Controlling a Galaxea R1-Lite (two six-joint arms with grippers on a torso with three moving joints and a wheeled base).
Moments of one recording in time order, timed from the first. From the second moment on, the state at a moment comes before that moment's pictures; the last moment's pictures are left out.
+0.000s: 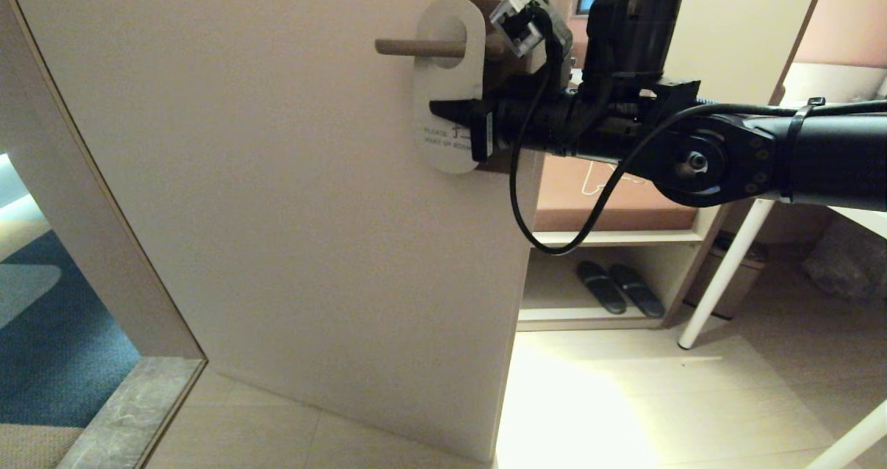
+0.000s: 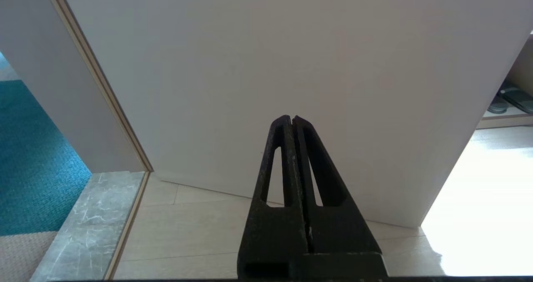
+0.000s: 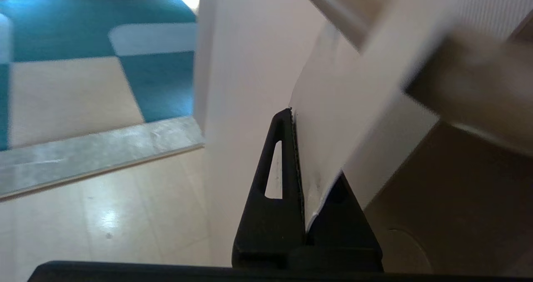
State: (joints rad) left arm 0.00 0.00 0.00 0.01 -0.01 0.04; right arm 0.59 2.04 -1.77 -0.27 0.41 -0.19
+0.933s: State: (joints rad) left arm 0.00 0.00 0.00 0.01 -0.01 0.04; right arm 0.60 2.05 -1.76 -0.25 0.21 -0.18
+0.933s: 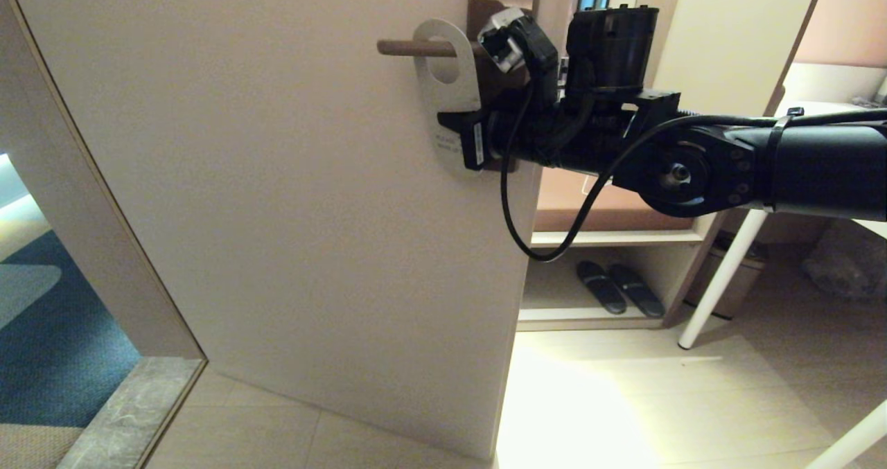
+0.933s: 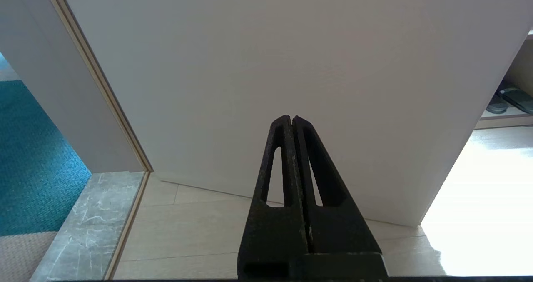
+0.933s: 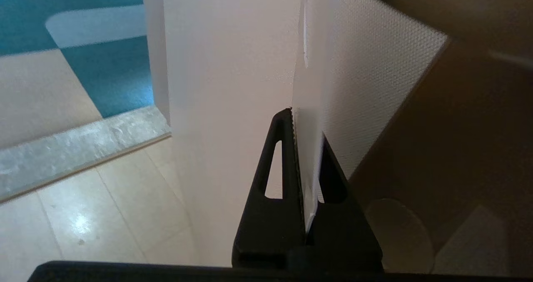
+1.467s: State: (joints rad) left arm 0.00 0.00 0.00 0.01 -0.02 0.04; right arm 0.61 2.03 -1.75 -0.22 0.13 -0.17
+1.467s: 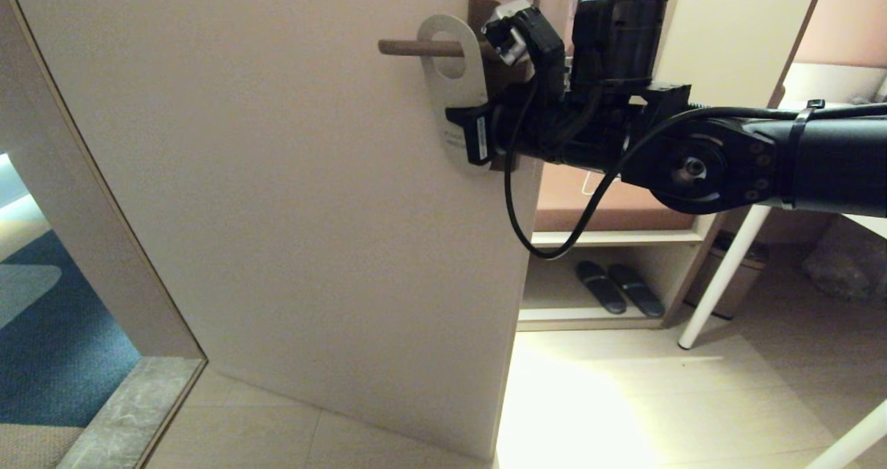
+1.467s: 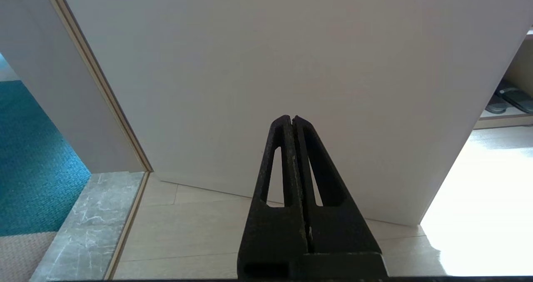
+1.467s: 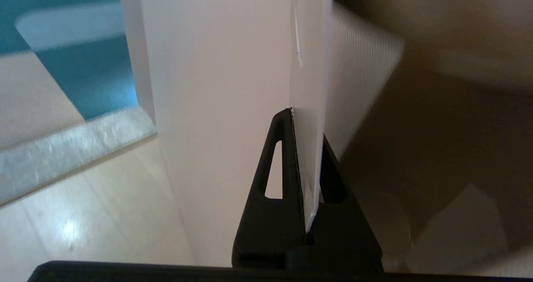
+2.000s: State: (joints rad) left arm 0.00 0.00 0.00 0.01 -0.01 0.04; right arm 0.66 1.99 -1.75 -0.18 0.03 -0.09
